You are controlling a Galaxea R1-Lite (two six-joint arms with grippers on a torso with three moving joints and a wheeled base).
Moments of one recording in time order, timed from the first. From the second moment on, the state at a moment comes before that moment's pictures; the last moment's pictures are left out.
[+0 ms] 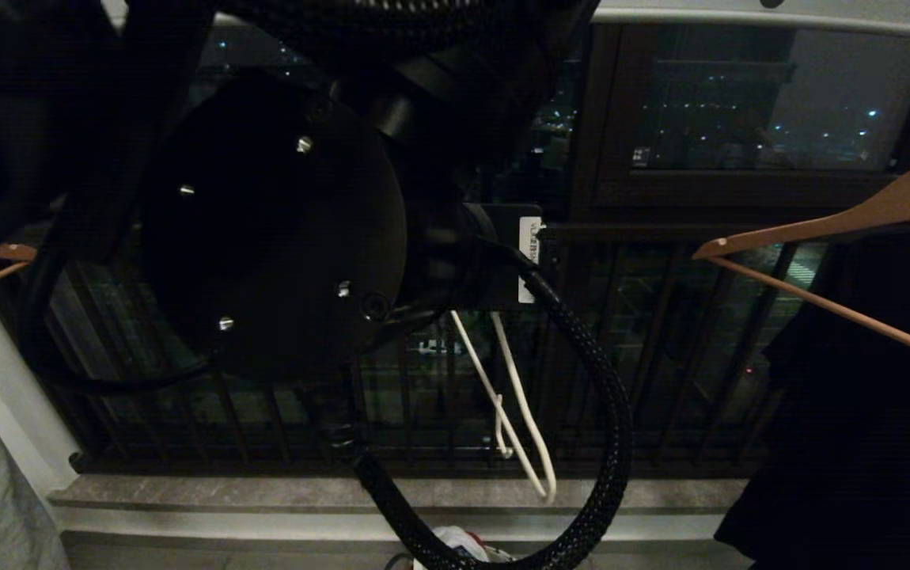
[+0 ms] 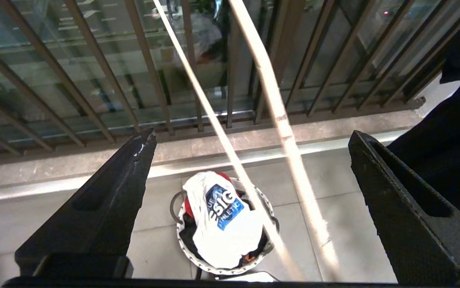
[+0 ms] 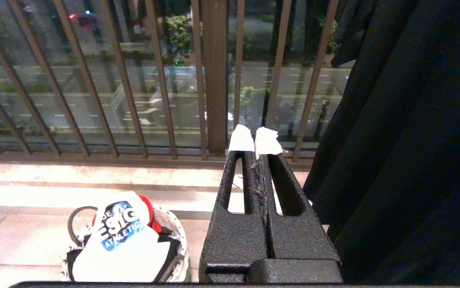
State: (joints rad) left arm -1.09 1.73 -1.83 0.61 0.75 -0.48; right arm 0.00 0.00 -0.02 0.06 0.00 0.01
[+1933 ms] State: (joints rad) left arm -1.08 1.67 -1.78 0.61 0.75 -0.49; right arm 0.00 0.00 -0.02 0.06 0.00 0.01
